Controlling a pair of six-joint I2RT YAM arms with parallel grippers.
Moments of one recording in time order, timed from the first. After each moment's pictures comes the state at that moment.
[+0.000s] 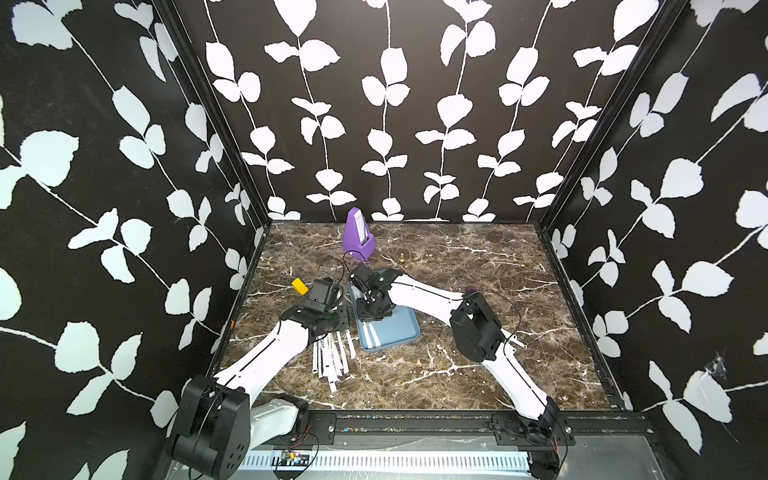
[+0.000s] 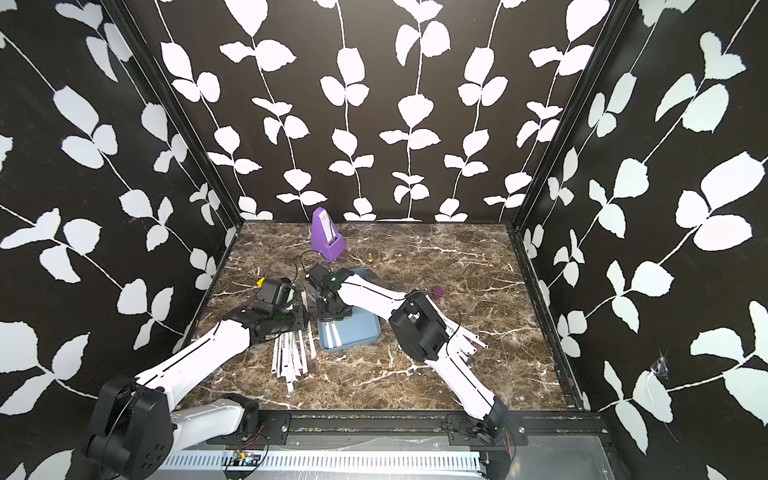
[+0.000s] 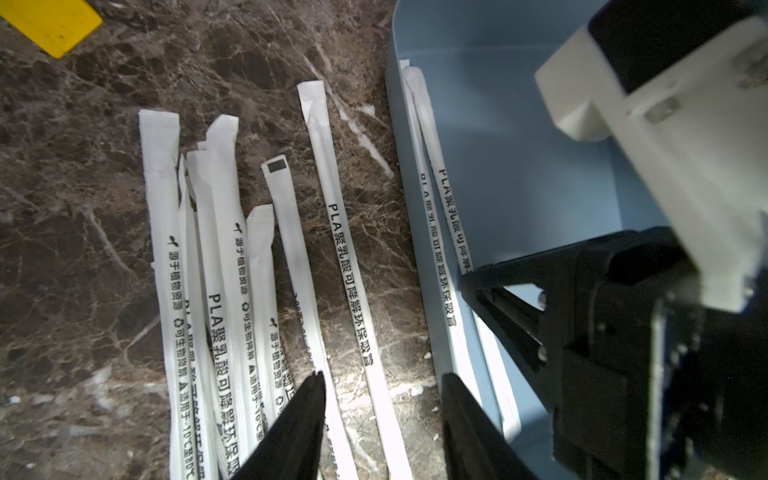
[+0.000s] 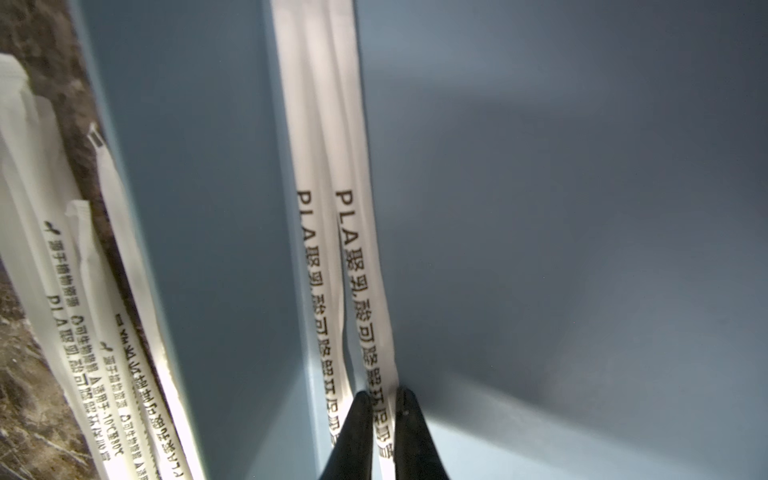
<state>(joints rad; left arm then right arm) -0.37 1.18 0.67 -0.50 0.01 -0.45 0.95 2.42 2.08 -0.91 -0.10 0.72</state>
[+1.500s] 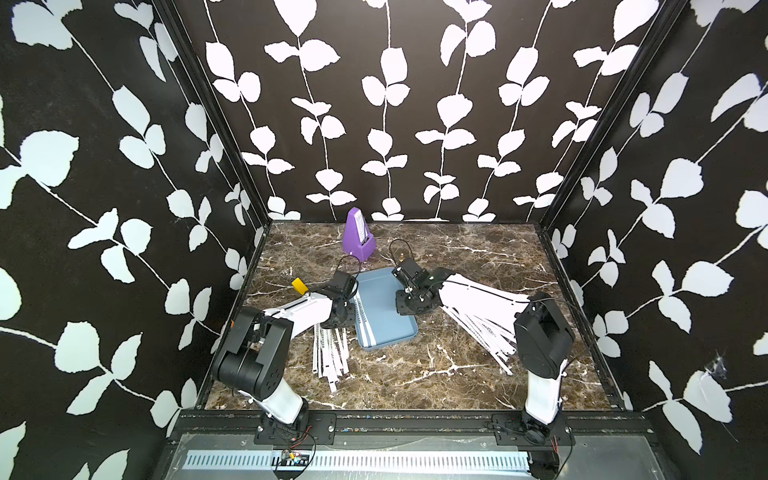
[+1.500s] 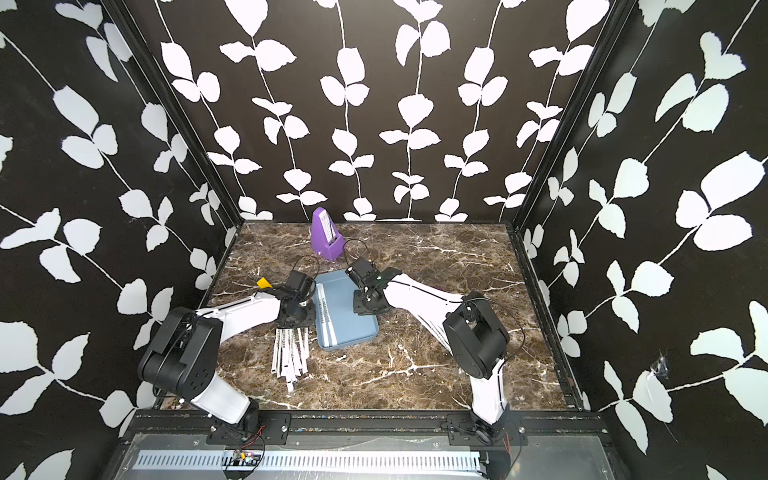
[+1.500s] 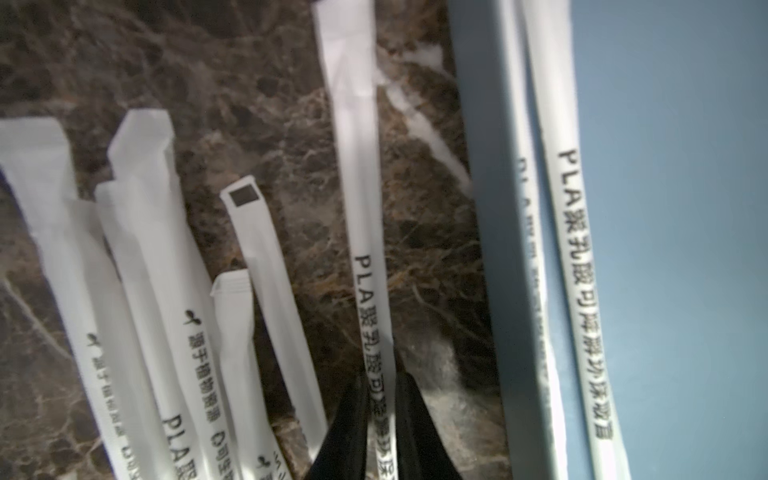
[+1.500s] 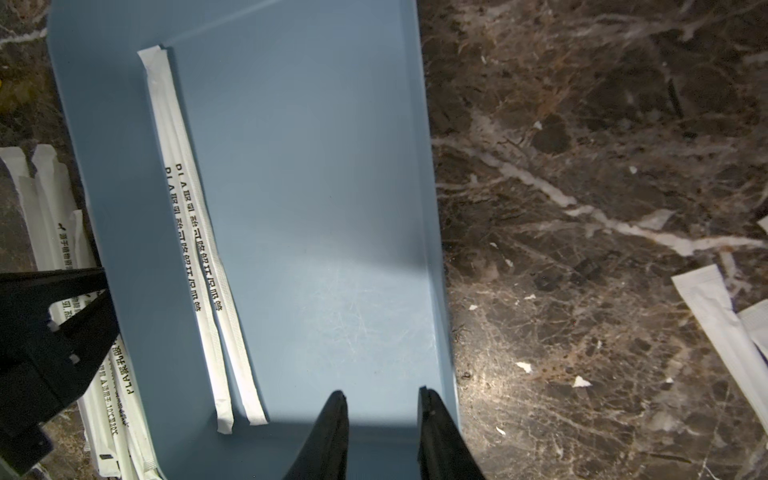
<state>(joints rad) -0.41 1.60 0.83 -0.51 -0.10 -0.40 0.82 1.91 1.47 -0.72 0.02 0.70</state>
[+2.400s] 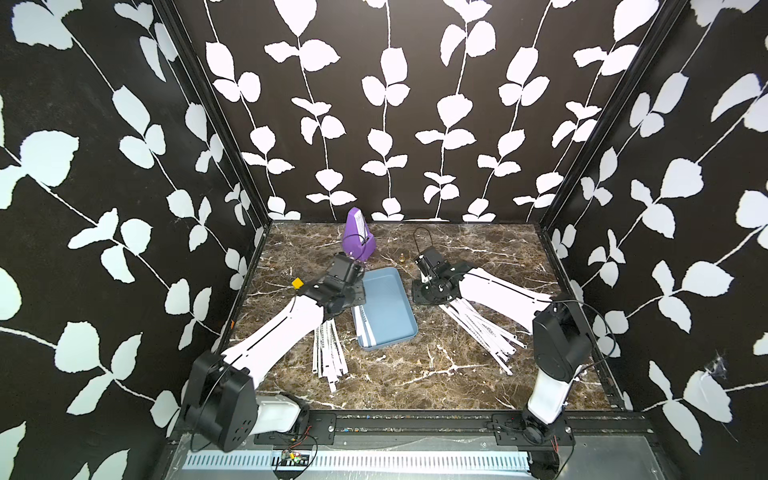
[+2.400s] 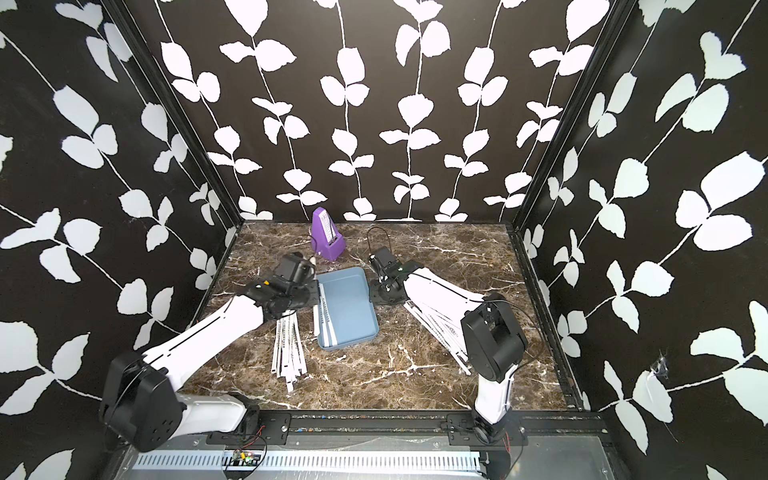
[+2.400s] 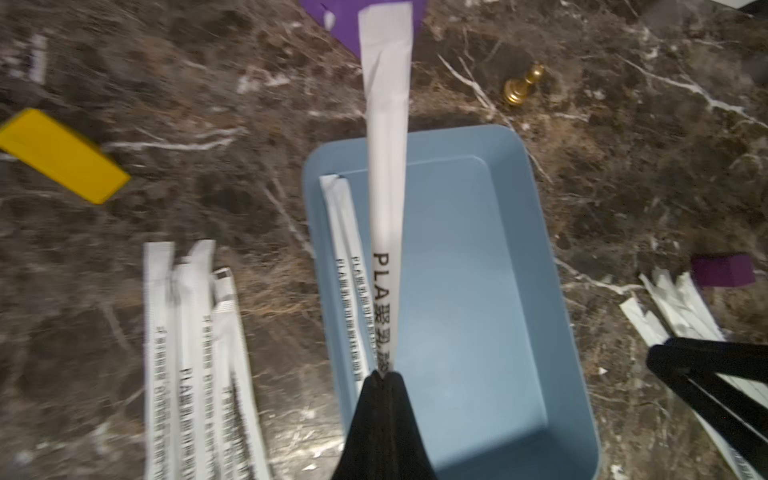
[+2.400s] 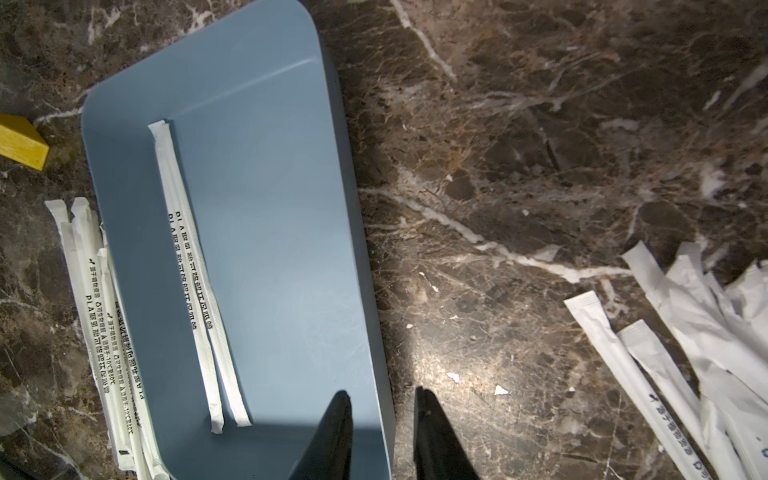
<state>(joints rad) -0.55 1.38 0.98 -0.54 -0.15 -0.60 0.70 1.82 1.40 -0.70 -0.05 0.62</state>
